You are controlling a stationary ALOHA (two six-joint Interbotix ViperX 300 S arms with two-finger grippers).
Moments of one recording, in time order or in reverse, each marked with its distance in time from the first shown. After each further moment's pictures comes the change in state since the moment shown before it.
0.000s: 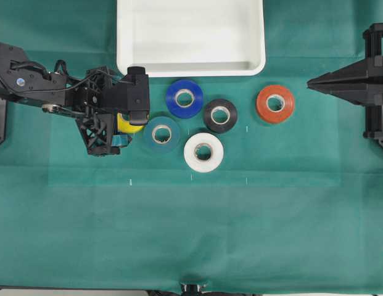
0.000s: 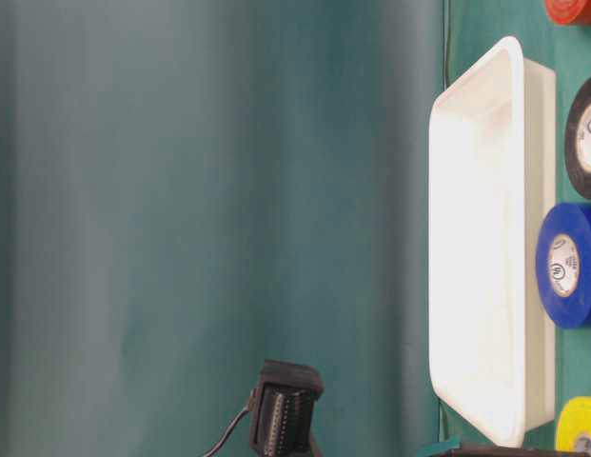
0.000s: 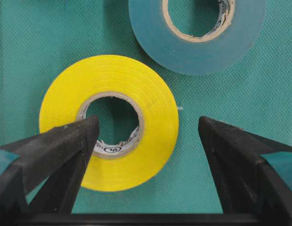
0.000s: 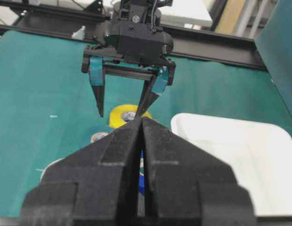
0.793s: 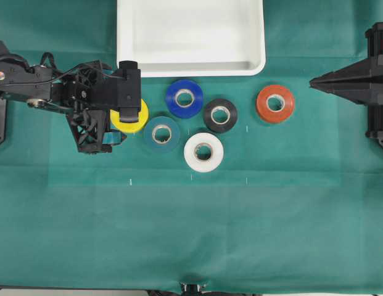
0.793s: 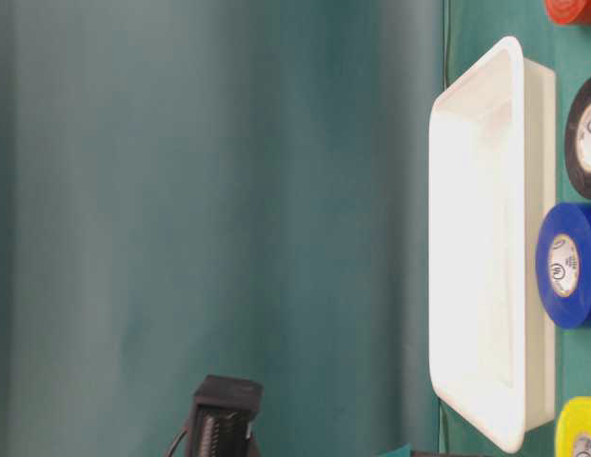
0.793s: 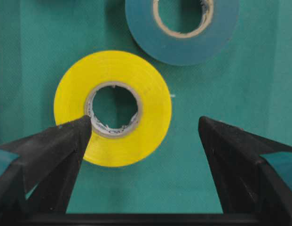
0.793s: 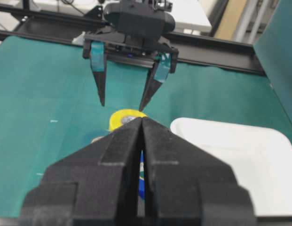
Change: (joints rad) left arm 0.003 -0.103 -0.008 -0.002 0.078 0.020; right arm 0.002 -0.014 0.000 0.000 0.000 0.002
